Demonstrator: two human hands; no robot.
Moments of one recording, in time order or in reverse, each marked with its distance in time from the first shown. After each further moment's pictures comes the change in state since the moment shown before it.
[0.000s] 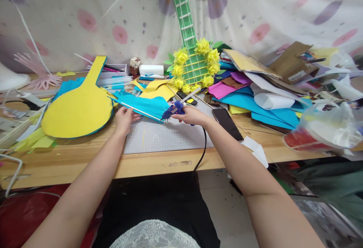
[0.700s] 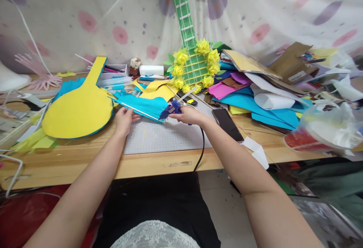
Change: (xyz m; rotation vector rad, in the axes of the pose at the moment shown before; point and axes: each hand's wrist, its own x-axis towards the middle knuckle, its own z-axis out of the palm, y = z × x) left_hand -0.001 0.001 -0.001 -0.001 0.006 0.006; right_hand 0.005 -0.009 0.002 -0.051 -0.004 -0.008
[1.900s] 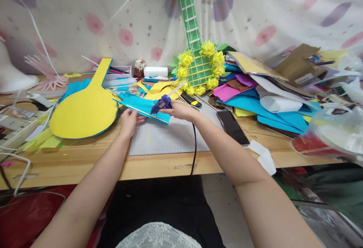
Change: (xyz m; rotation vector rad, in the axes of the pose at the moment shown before) left_hand -0.002 0.000 -0.001 0.012 -0.023 -0.010; right_hand 0.034 -0.036 0.005 -0.002 0.078 -0.147
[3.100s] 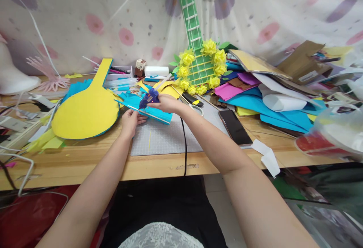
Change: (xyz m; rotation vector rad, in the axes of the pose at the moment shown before) left_hand -0.001 0.001 -0.002 -0.033 -0.029 -0.047; right_hand 0.028 -0.042 0.002 -0.092 0.029 -0.105
